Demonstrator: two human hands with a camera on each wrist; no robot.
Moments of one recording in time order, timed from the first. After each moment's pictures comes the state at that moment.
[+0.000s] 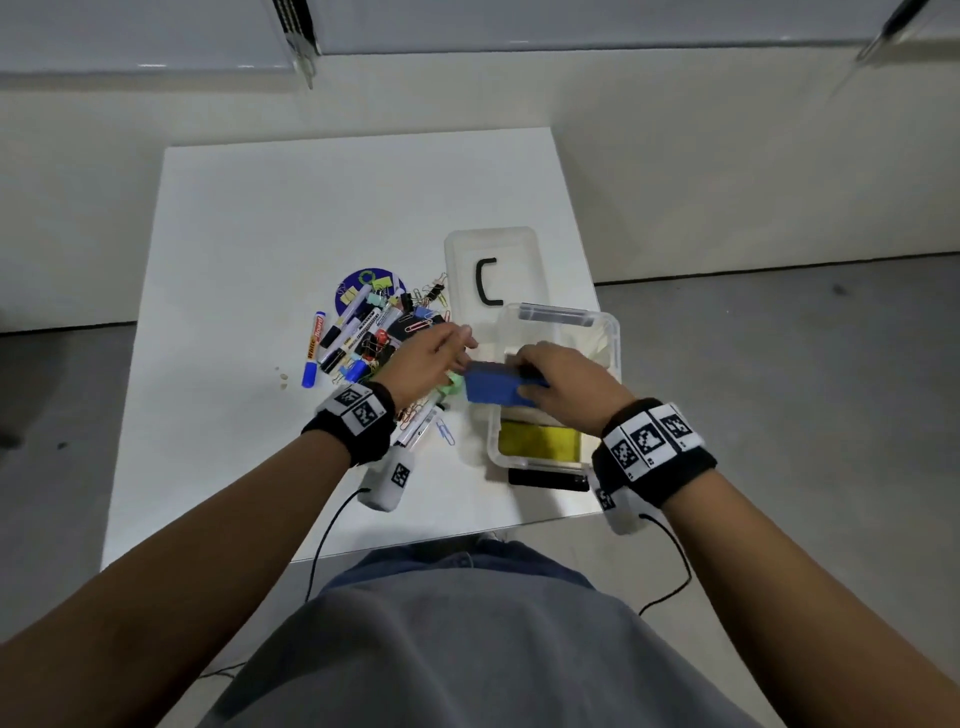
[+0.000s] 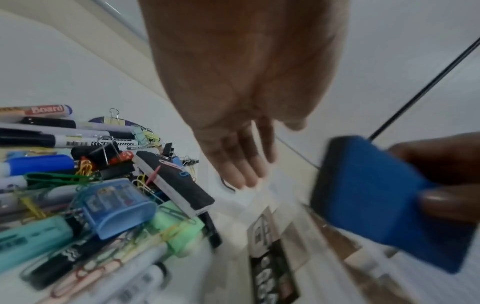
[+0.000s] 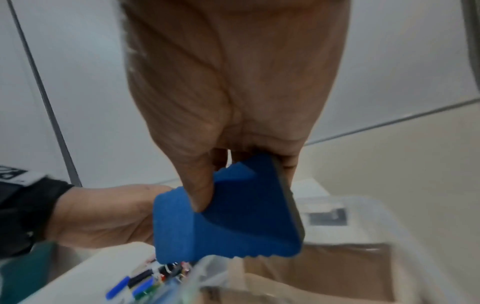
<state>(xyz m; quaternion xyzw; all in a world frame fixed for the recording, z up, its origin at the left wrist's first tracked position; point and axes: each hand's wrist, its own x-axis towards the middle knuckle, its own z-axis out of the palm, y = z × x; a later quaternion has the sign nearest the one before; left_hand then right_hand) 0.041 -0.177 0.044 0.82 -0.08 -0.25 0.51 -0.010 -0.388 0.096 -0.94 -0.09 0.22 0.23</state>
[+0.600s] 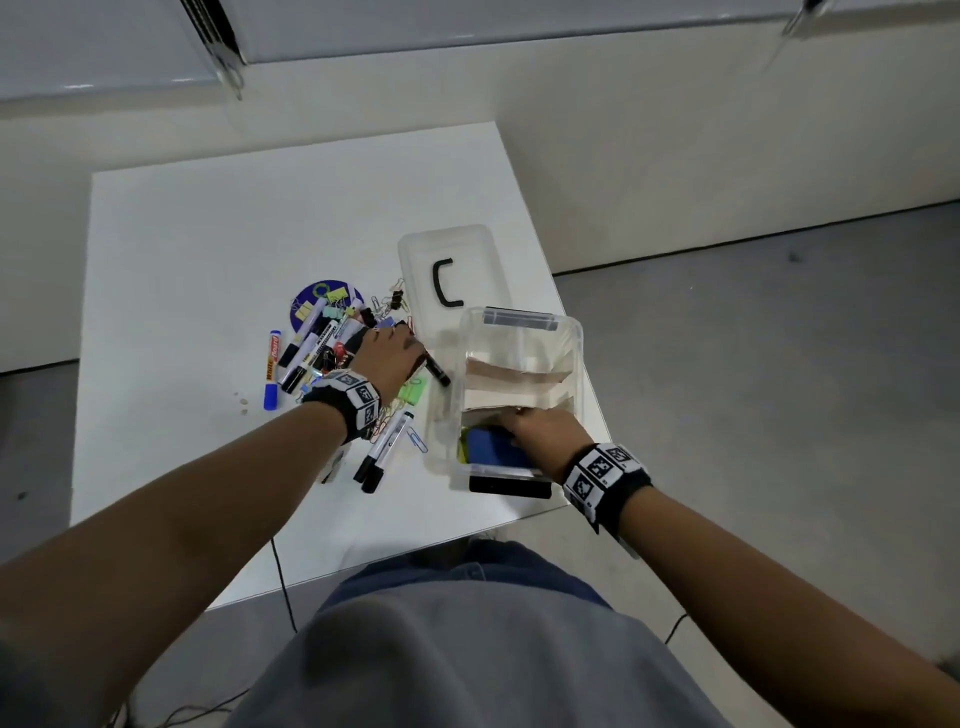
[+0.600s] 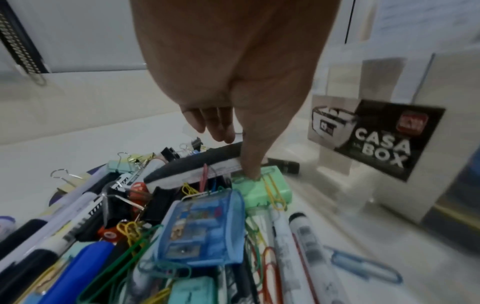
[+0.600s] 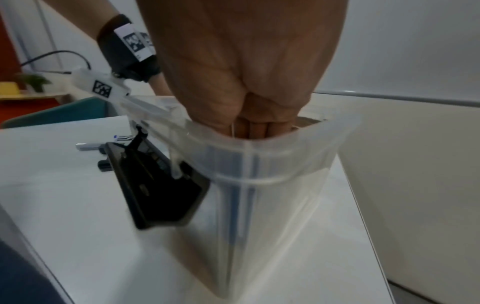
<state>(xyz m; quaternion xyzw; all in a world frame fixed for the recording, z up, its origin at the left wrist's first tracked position) 0.085 -0.182 -0.017 0.93 -0.31 -0.15 -0.10 -0.059 -0.406 0.016 -0.96 -0.15 0.22 0.03</state>
